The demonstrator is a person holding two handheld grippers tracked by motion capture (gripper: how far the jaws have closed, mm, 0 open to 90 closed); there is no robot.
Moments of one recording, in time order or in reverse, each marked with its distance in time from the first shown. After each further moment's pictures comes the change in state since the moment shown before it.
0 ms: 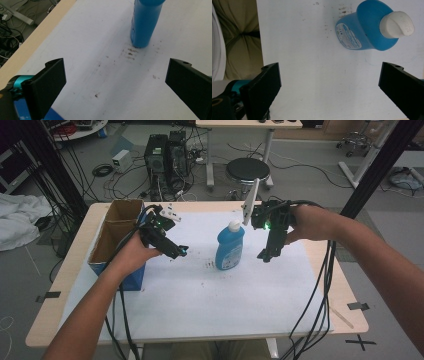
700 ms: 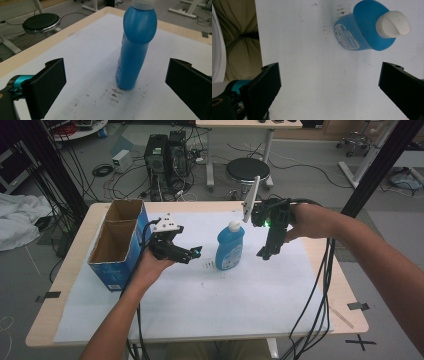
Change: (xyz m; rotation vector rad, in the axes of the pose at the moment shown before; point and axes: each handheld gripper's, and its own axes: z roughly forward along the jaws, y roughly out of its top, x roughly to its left) left arm -0.016 -0.033 0.040 -0.400 -0.059 -0.151; right arm -0.006 -0.001 0.000 -0.011 0.007 0.012
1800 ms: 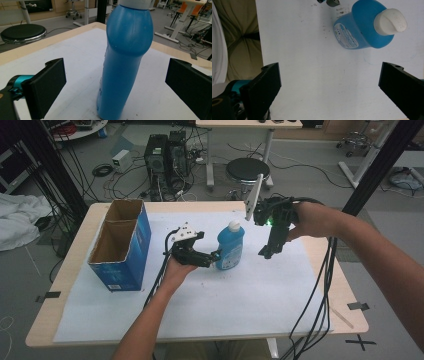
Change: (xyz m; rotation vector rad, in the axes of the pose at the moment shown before) left arm -0.018 -0.024 0.063 -0.143 -0.071 -0.076; right arm -0.002 -0.004 -0.004 -0.009 -0.001 0.003
